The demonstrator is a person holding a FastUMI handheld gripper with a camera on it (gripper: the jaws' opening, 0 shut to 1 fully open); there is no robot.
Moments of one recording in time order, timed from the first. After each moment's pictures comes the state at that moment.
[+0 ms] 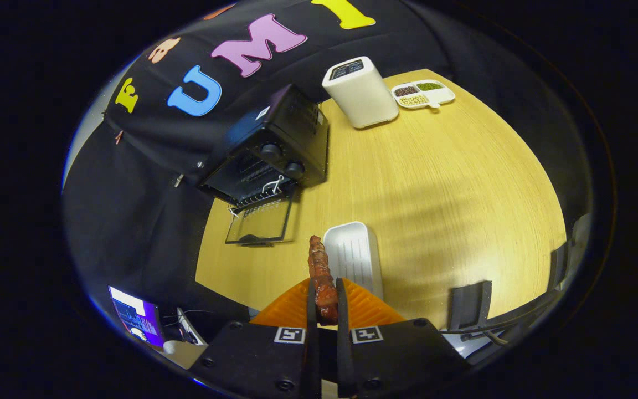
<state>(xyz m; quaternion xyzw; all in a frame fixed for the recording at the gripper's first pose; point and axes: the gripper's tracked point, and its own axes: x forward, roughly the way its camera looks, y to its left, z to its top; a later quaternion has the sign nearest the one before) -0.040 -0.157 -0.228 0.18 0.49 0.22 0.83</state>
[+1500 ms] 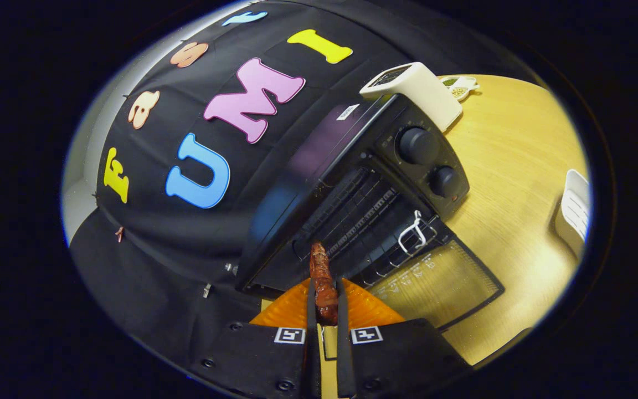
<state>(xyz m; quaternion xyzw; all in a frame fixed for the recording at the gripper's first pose) 0.089 0.131 -0.228 0.42 0.27 0.10 0.86</state>
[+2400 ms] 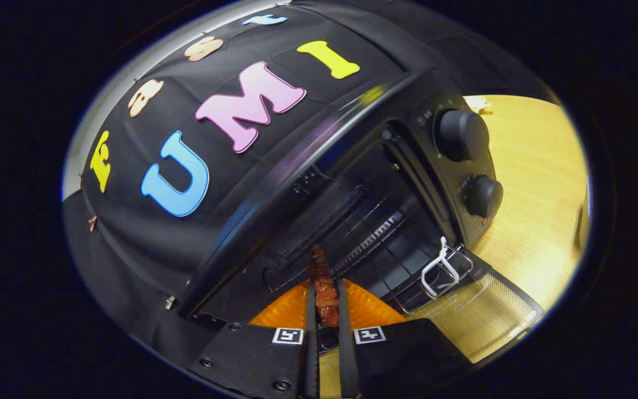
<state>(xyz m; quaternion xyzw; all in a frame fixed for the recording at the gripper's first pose) 0.160 0.145 -0.266 0.35 0.21 0.05 0.91</state>
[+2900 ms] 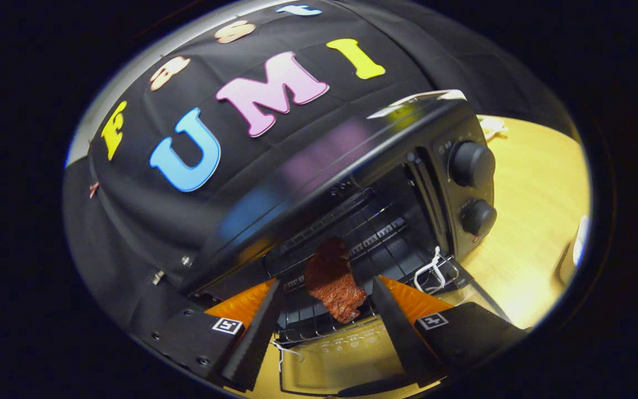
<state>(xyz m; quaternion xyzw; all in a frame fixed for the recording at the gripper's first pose) 0.132 0.145 -0.251 0.26 0.22 0.08 0.94</state>
